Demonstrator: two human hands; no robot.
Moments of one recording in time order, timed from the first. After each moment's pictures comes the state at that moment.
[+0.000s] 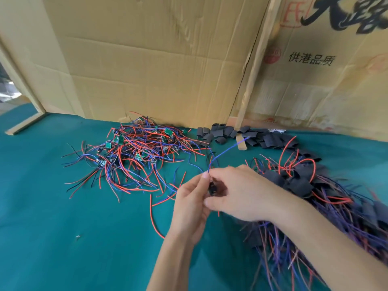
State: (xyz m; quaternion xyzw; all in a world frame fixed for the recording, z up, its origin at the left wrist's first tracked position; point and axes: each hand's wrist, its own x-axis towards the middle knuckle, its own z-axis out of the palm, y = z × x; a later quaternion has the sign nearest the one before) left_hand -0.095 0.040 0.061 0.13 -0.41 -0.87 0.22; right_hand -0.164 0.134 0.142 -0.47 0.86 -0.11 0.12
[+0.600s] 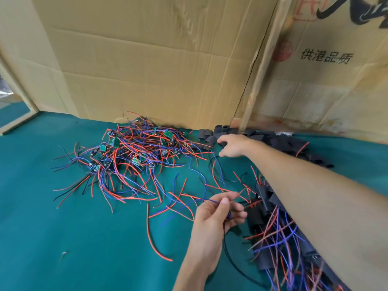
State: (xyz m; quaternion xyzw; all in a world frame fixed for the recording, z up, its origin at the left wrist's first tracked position) left_hand -0.119 0.058 0.020 0.16 -0.44 -0.86 0.18; right_hand -0.358 0.023 0.094 -0.35 0.92 0.00 0.15
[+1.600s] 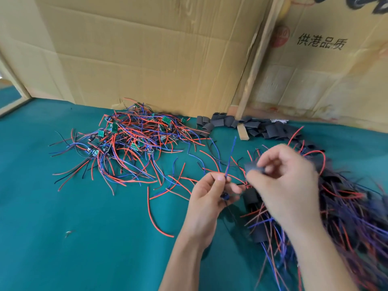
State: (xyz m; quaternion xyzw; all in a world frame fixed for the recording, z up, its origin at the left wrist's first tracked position) left_hand -0.112 0.052 0.024 0.11 -0.47 -0.85 0.20; right_hand -0.172 0.162 0.101 -0.23 0.81 -0.53 -0.13
